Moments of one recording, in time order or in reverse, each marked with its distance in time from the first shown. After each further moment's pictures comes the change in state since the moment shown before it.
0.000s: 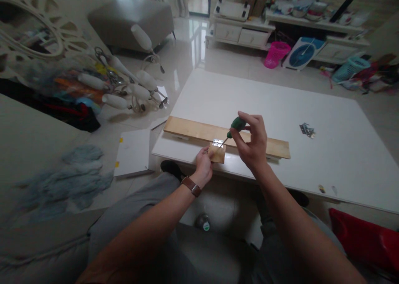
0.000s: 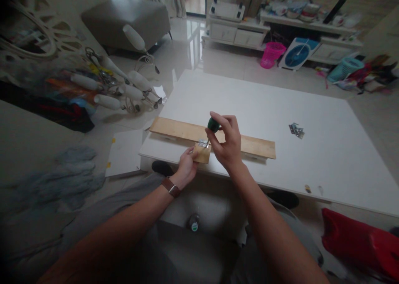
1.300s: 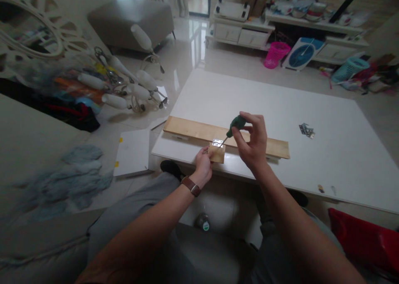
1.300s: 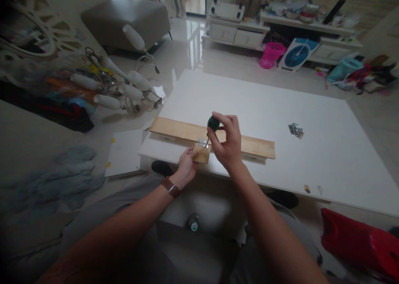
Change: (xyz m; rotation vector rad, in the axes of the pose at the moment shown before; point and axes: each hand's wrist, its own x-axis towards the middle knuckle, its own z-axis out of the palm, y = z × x) left_hand -0.002 0.004 0.002 0.018 0.014 -0.019; right_hand -0.002 0.003 0.002 0.070 0.031 0.043
